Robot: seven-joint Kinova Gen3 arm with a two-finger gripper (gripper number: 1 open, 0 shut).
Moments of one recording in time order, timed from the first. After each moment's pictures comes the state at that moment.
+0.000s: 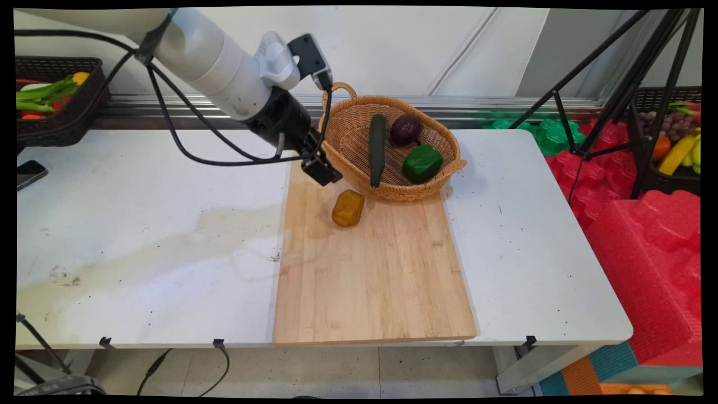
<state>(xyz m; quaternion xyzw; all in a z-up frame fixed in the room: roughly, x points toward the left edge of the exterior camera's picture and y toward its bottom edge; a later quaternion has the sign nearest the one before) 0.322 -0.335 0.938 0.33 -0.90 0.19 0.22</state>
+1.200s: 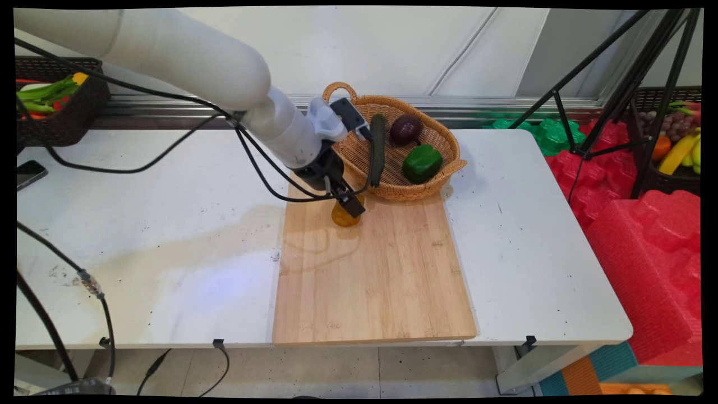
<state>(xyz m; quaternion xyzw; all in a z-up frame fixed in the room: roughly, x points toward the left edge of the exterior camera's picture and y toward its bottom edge) 0.281 -0.383 0.834 0.41 -0.88 0.15 0.20</state>
